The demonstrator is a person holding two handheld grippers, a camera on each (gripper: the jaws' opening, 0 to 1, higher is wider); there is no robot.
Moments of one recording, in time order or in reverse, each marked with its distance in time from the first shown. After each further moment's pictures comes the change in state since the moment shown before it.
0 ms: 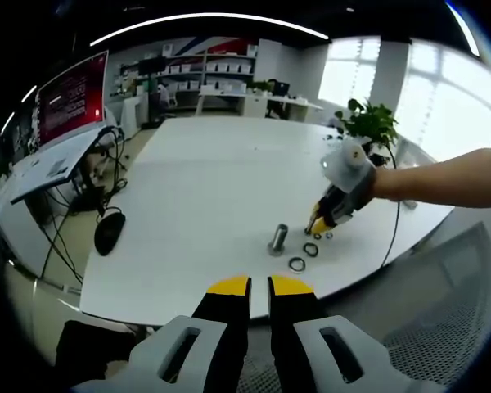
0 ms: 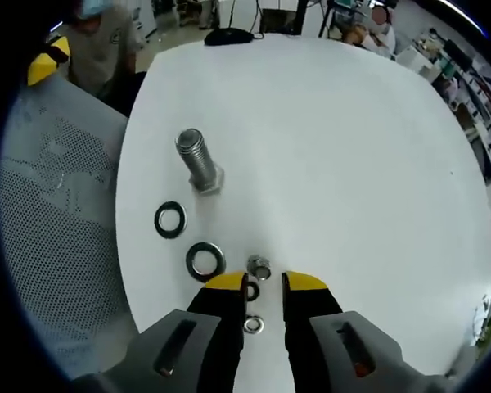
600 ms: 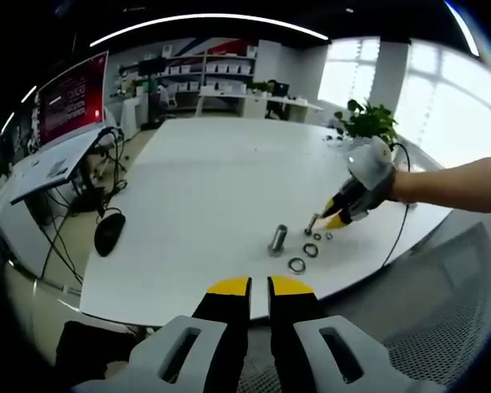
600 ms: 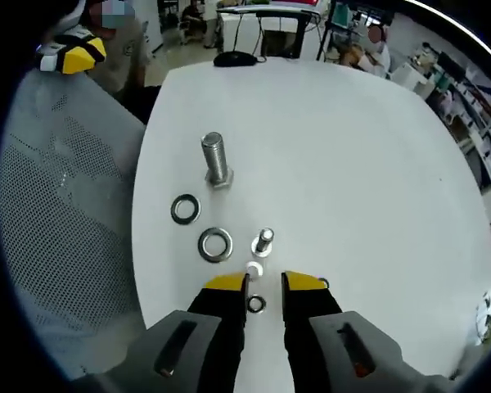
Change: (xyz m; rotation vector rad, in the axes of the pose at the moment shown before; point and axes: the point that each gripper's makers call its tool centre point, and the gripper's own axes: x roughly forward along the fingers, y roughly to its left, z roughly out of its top) left arm 0.000 0.000 0.001 0.001 -0.003 -0.001; right arm -0.022 0.004 -0.016 -0.013 -0.118 -0.005
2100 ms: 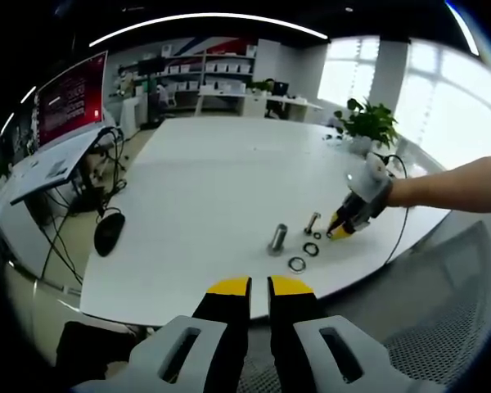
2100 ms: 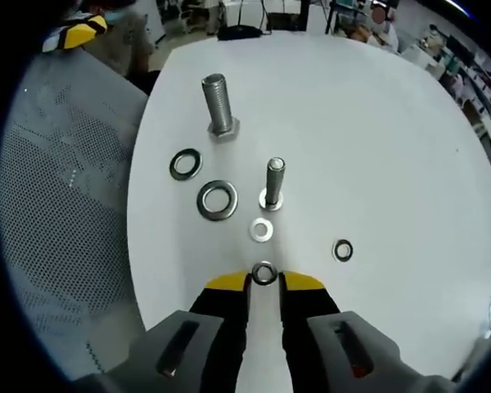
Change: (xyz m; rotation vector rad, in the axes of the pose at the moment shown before) left arm 0.001 0.000 0.000 0.003 0.004 -0.001; right arm 0.019 0.007 -0.041 0.016 0.105 0.071
